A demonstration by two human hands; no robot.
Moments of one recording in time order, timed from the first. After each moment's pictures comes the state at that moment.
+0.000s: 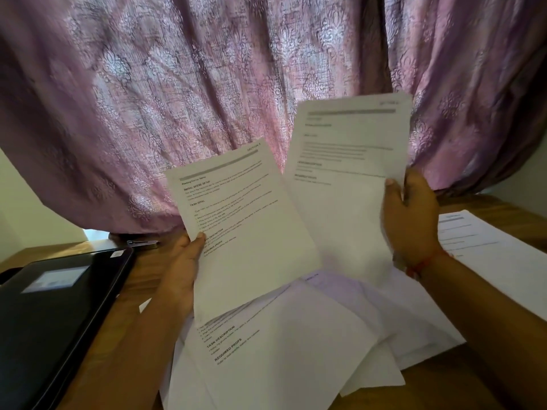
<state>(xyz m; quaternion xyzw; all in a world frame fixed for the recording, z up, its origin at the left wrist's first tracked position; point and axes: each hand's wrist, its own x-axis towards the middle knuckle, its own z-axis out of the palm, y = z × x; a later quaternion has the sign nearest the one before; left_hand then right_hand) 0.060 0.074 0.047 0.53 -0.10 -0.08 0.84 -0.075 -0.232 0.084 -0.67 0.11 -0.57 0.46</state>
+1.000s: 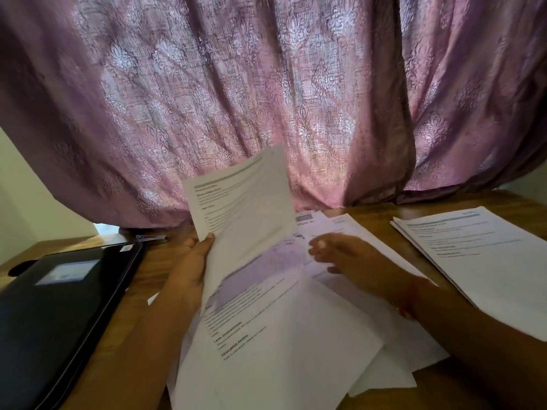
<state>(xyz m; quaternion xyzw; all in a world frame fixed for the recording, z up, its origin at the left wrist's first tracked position) 0.073 0.072 0.041 0.55 -0.04 -0.07 0.83 -0.071 -0.182 0.044 -0.82 0.01 -0.07 0.57</state>
